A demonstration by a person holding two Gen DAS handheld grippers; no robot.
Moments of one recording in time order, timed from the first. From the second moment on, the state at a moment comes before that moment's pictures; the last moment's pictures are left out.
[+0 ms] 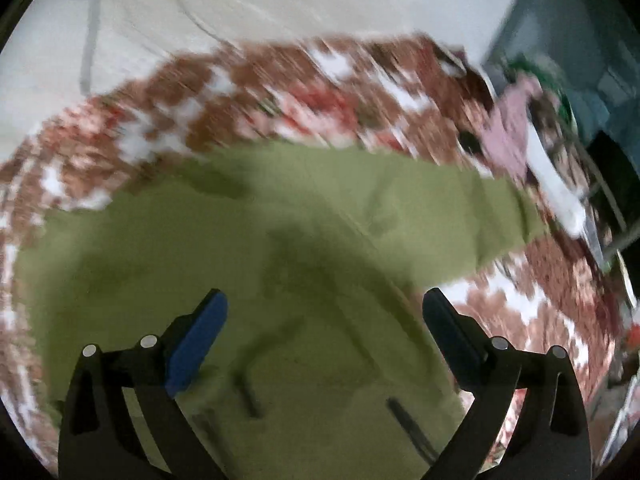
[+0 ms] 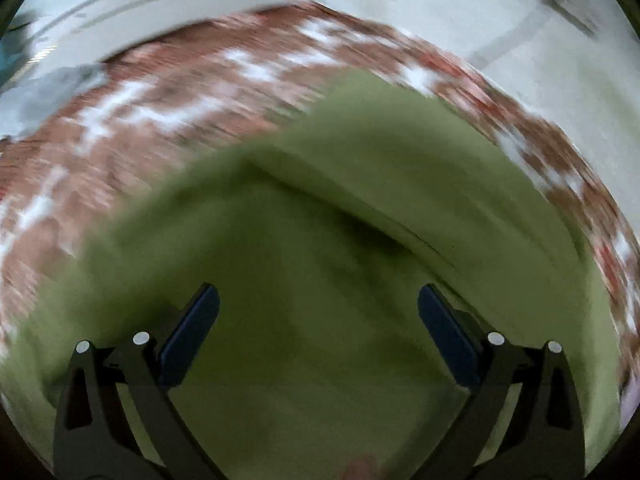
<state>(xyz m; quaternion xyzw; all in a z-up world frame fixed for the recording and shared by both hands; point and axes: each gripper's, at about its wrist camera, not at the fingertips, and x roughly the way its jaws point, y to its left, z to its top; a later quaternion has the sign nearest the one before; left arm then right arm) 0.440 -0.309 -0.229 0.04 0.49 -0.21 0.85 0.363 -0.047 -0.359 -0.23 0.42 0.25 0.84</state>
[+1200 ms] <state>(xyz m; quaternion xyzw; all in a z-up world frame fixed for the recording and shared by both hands) 0.395 -0.083 -0.321 0.05 0.46 -0.06 0.88 0.433 -0.480 -0.359 0.11 0.51 0.00 0.85</state>
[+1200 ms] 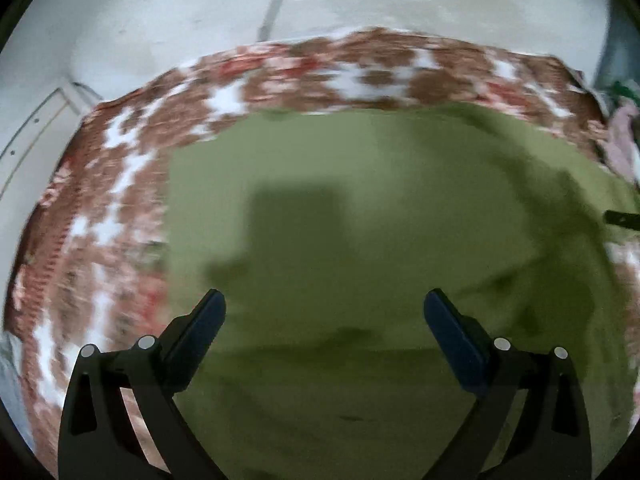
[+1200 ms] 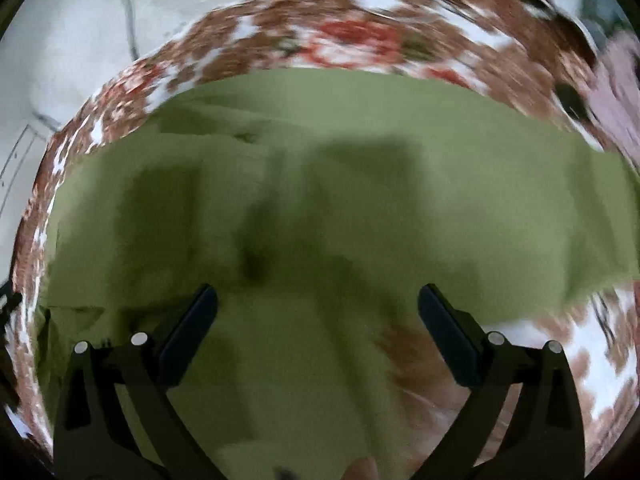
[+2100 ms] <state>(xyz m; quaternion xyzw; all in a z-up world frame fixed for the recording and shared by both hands) 0.404 -0.449 -0.376 0.11 0.46 -0.20 0.86 0.320 -0.933 -0.449 0.65 0.36 -0.12 0.65</state>
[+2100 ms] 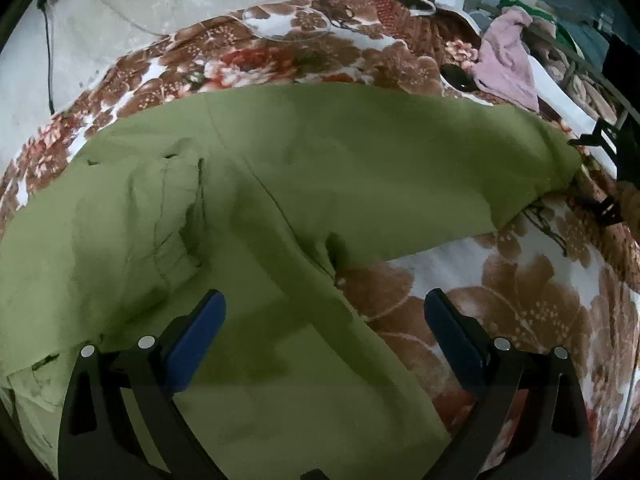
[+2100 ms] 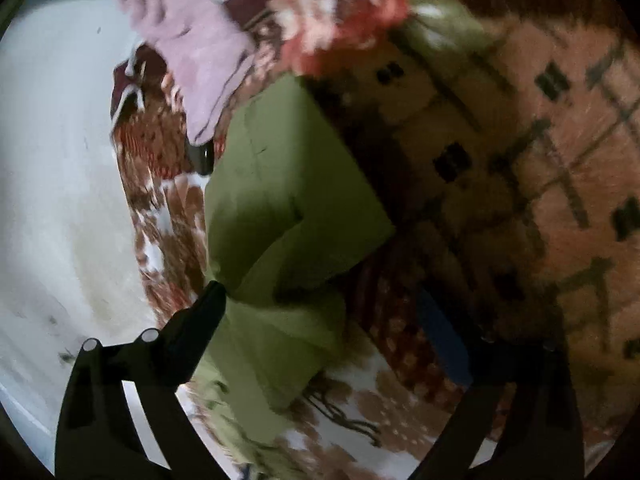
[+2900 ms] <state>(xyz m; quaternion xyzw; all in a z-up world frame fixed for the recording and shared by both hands) 0.424 -0.456 -0.405 0.04 0.46 -0.24 0.86 0.365 -0.957 -0.337 0.50 0.35 -0.12 0.78</state>
